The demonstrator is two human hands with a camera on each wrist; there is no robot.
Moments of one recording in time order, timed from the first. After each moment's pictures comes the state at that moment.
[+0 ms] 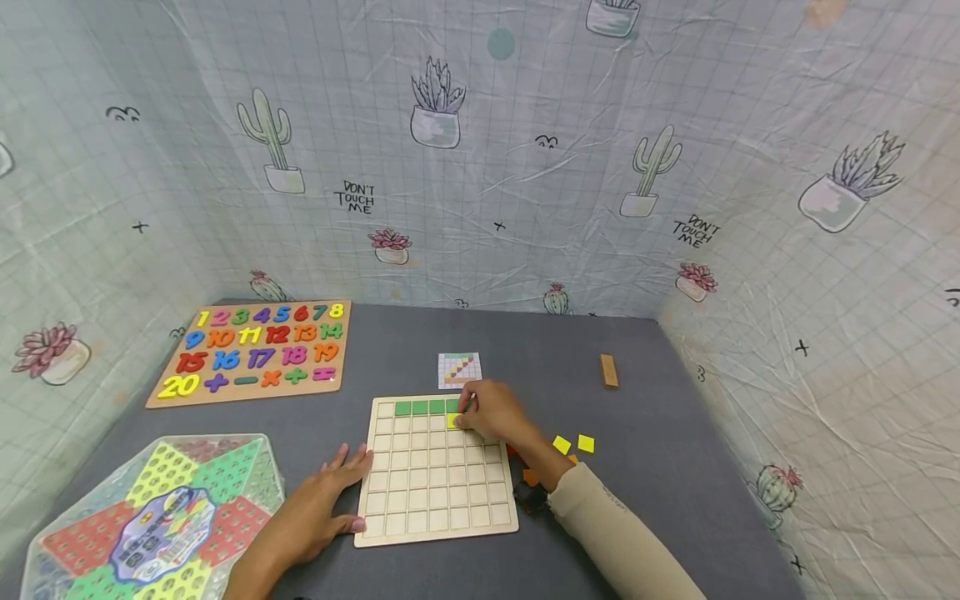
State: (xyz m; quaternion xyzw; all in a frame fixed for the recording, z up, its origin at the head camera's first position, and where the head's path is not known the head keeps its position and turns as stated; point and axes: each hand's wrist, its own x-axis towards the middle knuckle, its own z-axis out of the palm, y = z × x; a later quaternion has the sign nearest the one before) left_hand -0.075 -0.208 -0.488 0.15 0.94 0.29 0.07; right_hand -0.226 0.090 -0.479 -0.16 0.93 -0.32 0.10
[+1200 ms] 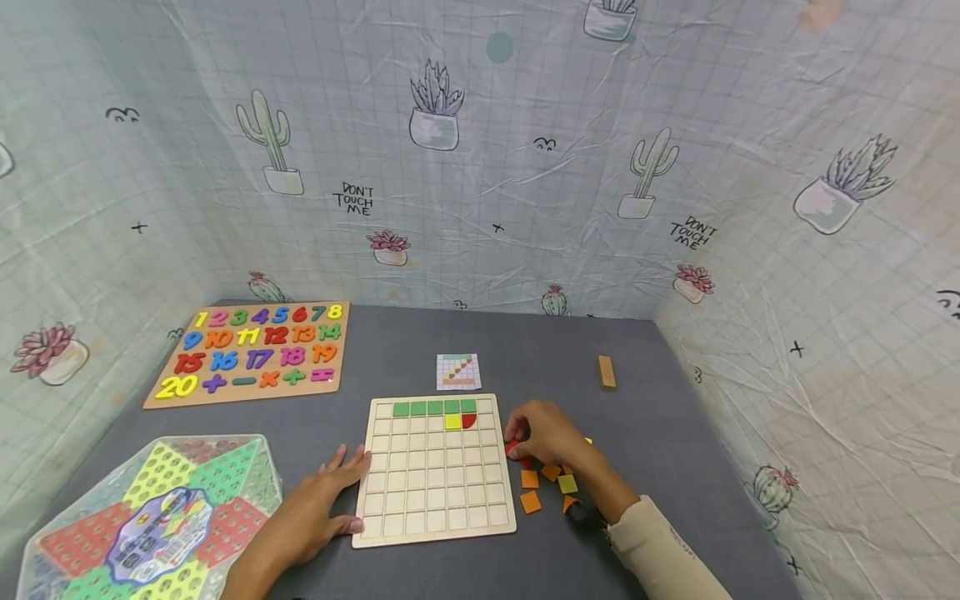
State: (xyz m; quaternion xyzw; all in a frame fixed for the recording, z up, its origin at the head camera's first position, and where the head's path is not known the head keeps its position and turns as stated) left_hand -0.076 -0.208 -0.488 0.14 0.94 0.29 0.08; right_hand -0.196 0.171 -0.472 -0.19 0.93 -0.29 0.14
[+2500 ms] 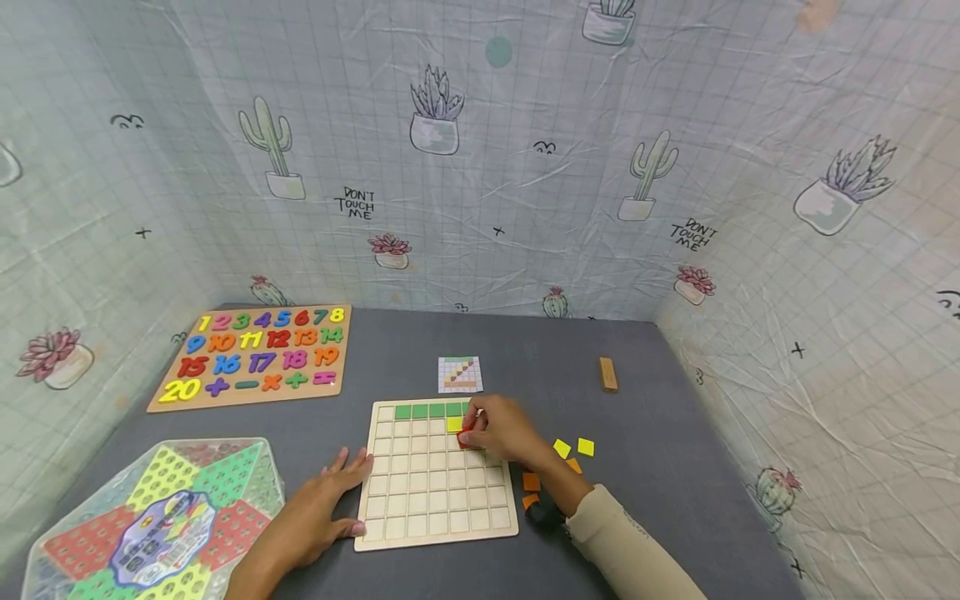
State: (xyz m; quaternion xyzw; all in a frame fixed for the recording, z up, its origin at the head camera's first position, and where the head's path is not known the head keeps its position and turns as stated) left_hand -0.077 -0.209 -0.490 0.14 0.94 0.29 0.08; right_hand -0.202 0.106 -0.475 -0.20 0.91 -0.36 0.10
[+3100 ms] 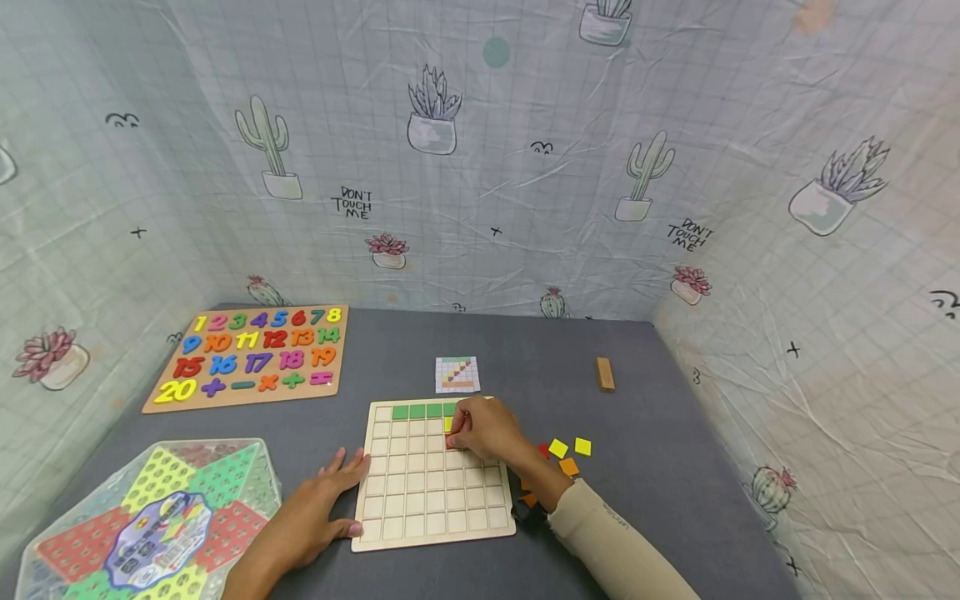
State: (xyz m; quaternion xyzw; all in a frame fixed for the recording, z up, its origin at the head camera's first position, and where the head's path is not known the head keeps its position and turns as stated) left_hand -0.076 -0.209 -0.491 0.14 0.94 0.30 0.08; right_hand -0.201 0.084 -0.477 -0.17 0.93 -0.30 0.09
